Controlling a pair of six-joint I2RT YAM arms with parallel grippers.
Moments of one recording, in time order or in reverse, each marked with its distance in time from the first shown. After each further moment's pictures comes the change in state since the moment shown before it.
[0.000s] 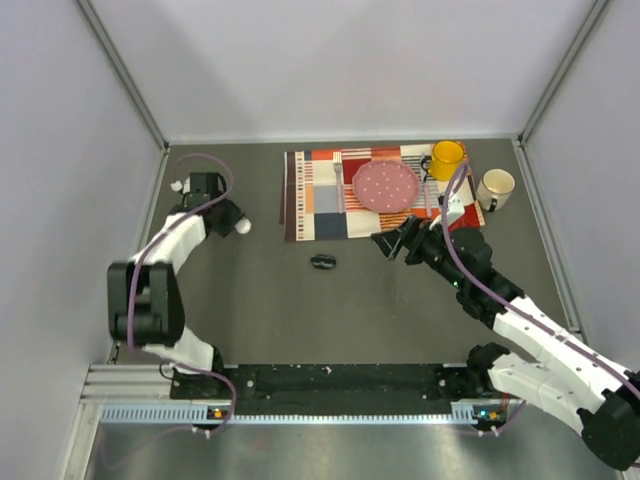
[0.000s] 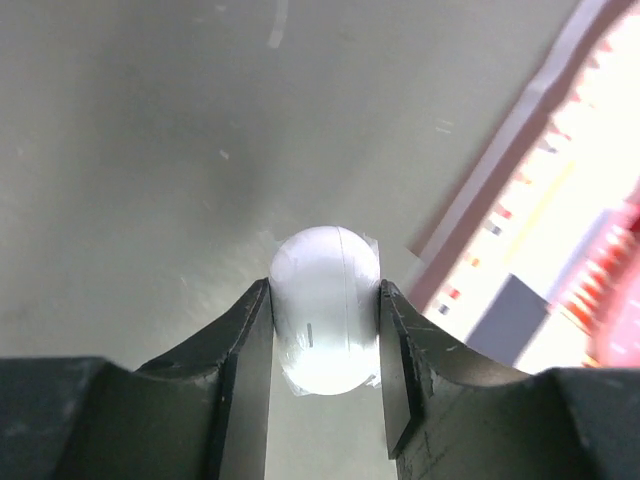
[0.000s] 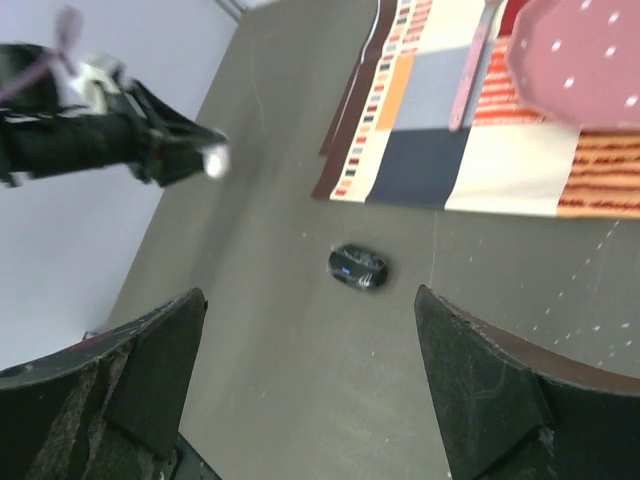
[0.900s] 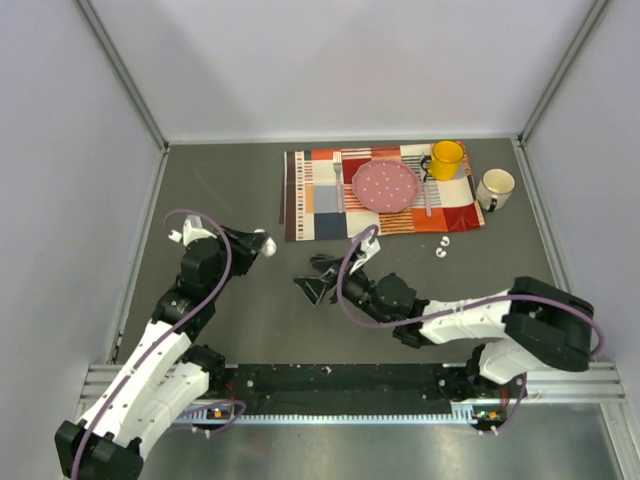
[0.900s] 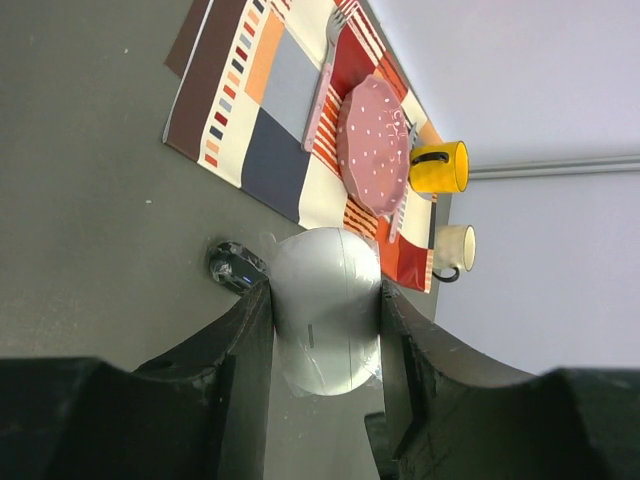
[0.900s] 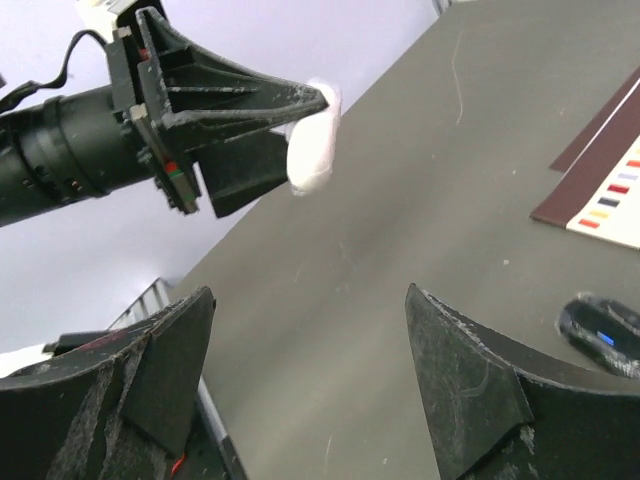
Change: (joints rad) left arm -0.348 -0.981 -0.537 0.142 -0.063 -0.383; right arm 0.581 0.547 -0.127 0.941 0.282 -0.096
